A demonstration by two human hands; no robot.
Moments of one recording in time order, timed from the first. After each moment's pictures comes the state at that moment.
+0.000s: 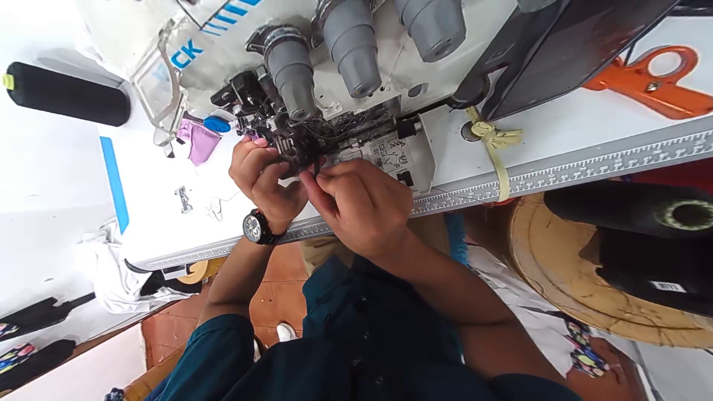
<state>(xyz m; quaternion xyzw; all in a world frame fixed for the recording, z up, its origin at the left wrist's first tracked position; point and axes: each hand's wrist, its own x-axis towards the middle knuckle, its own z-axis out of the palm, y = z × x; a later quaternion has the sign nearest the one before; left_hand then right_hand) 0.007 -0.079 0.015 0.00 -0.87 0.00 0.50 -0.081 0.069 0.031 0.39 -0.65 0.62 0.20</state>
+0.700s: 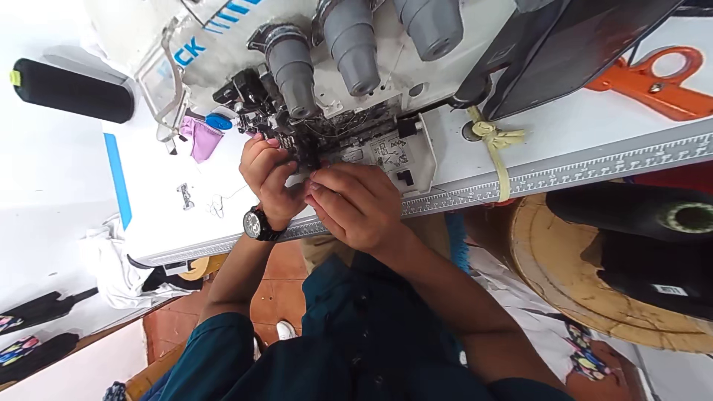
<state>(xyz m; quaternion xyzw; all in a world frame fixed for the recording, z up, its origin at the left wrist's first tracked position) 0.012 -0.084 0.011 -0.03 -0.88 -0.02 0.47 -0.079 0.077 0.000 0.49 -0.61 0.60 0.17</state>
